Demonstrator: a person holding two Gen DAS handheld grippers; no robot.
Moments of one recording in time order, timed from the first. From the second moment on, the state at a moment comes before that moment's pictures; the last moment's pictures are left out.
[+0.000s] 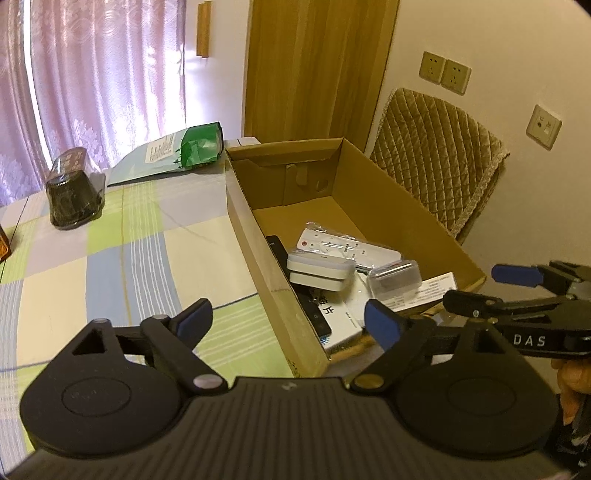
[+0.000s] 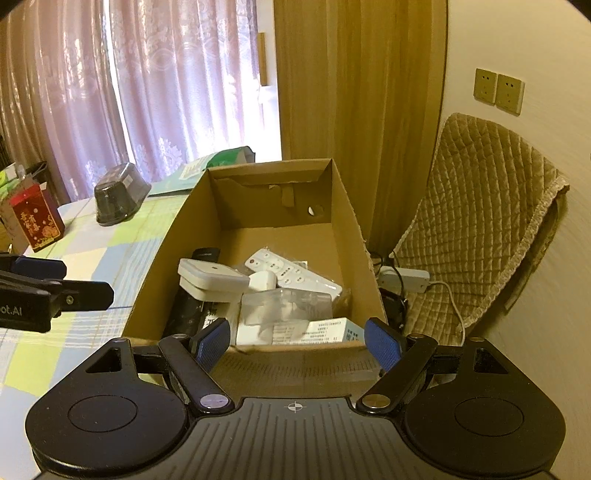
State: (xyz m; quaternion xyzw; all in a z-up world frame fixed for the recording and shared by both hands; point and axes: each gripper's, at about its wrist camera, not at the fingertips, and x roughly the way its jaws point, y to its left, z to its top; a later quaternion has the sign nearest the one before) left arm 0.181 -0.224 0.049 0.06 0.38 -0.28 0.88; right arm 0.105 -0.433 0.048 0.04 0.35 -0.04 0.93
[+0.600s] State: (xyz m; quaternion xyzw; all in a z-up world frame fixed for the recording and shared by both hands) left arm 0.129 -0.216 0.064 0.05 0.38 -0.24 0.89; right arm 0.052 -0.437 0.071 0.06 0.36 -0.06 0.93
